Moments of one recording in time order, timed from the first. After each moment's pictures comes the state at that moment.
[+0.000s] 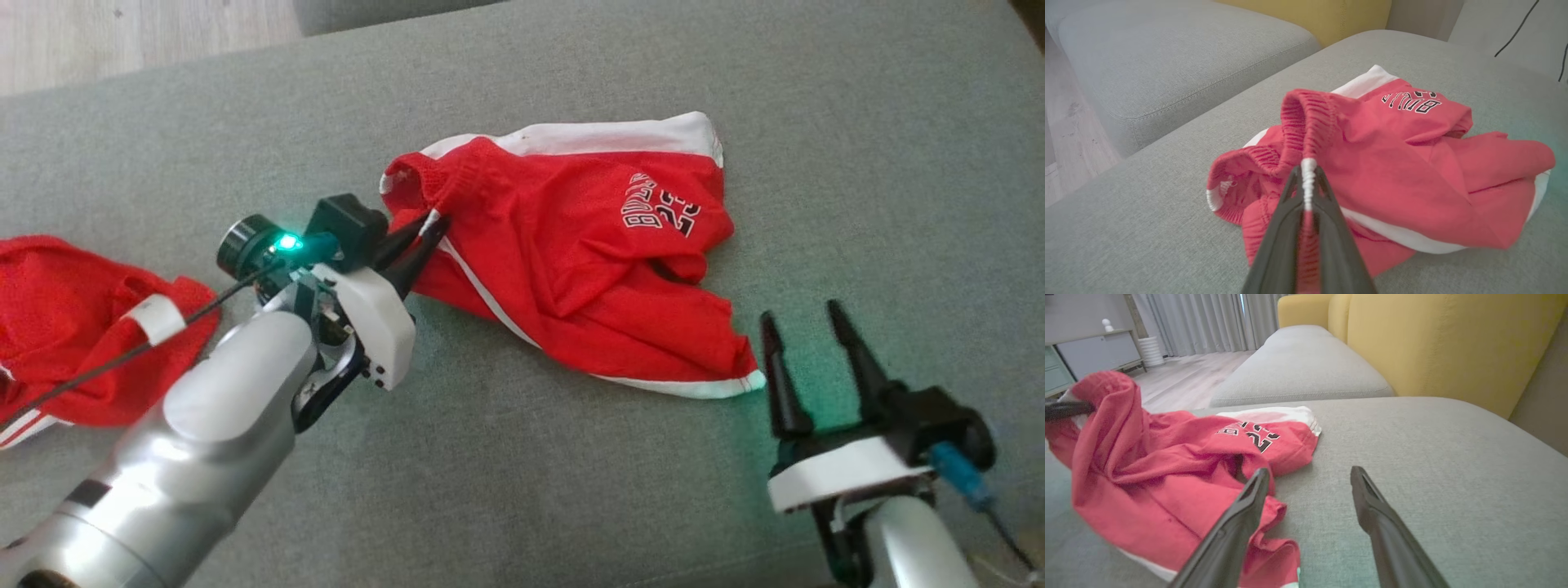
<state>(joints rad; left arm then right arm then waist) -0.80 0.34 -0.97 0.56 -0.65 -0.13 0.06 -0.07 -0.05 0.06 0.25 0.07 0.13 -0.25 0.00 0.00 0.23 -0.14</state>
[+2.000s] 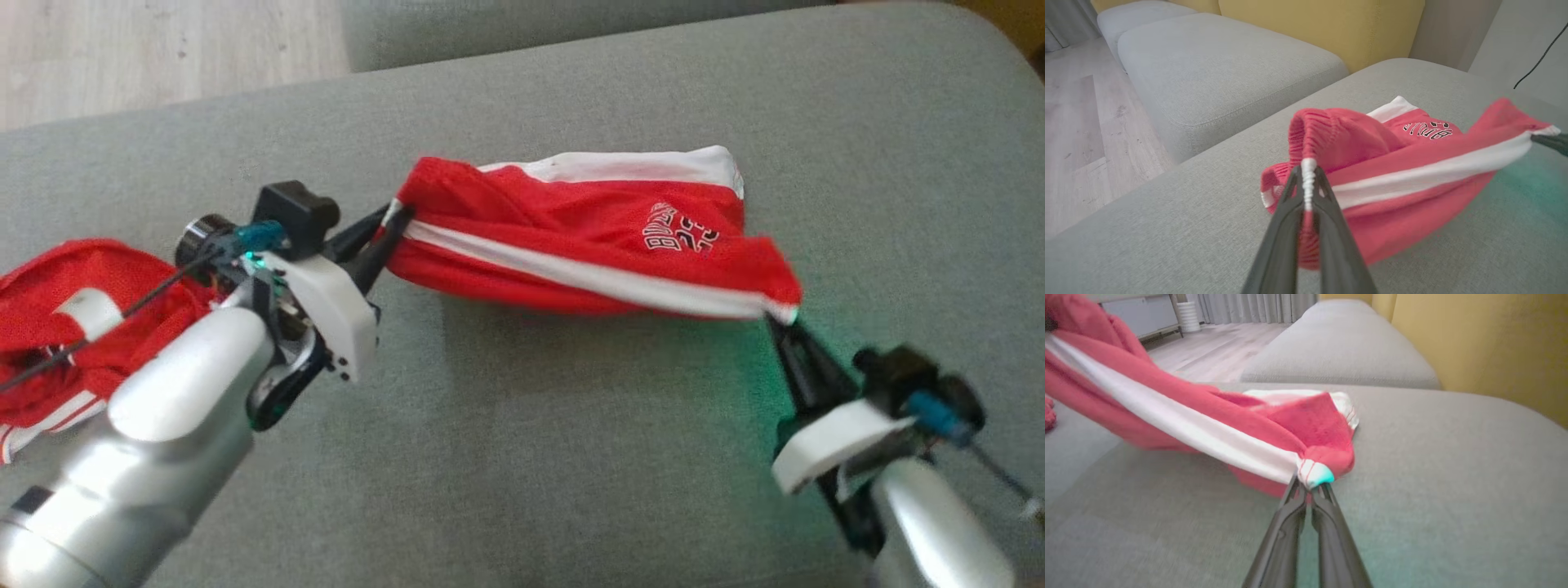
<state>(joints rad) -0.79 0.44 -0.96 0.47 -0.76 -0.11 0.08 -0.19 -0.17 0.22 0.42 0.15 0.13 -0.18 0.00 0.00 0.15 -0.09</state>
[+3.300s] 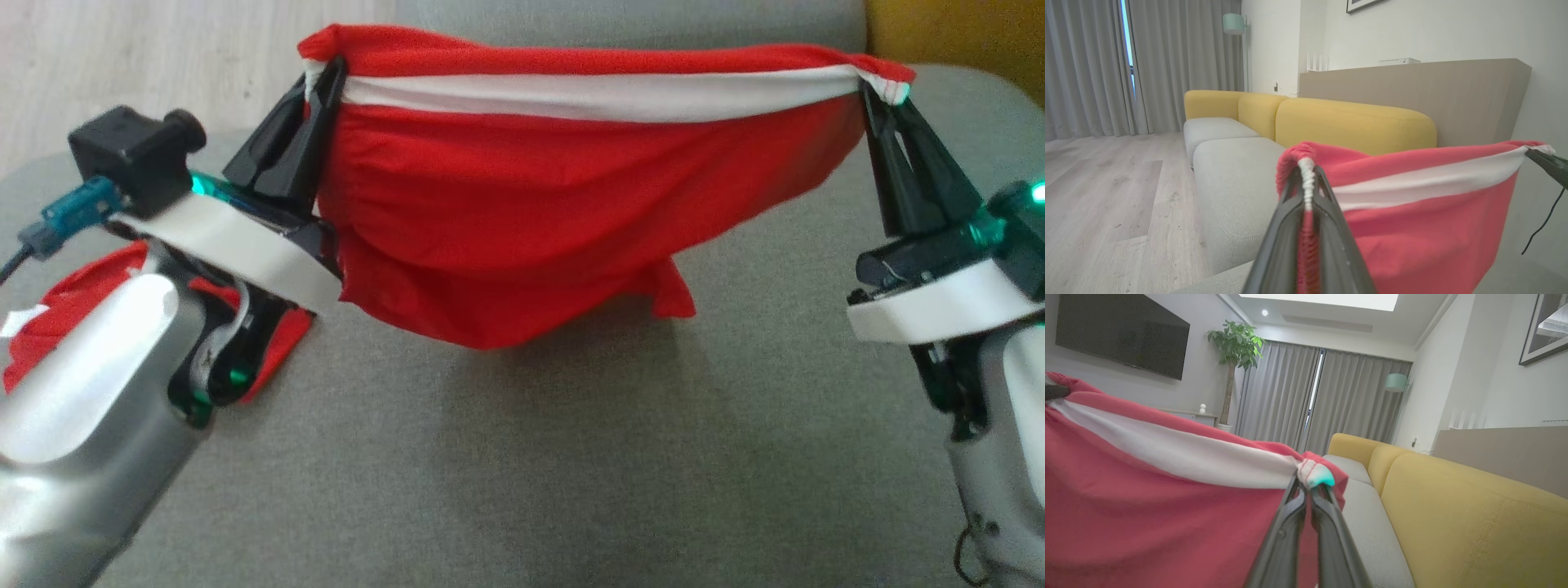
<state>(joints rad) -0.71 0.56 -0.74 0.00 -0.89 0.11 0.01 -0.34 -0.29 0.16 -0.05 0.14 0.13 -0.06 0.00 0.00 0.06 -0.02</state>
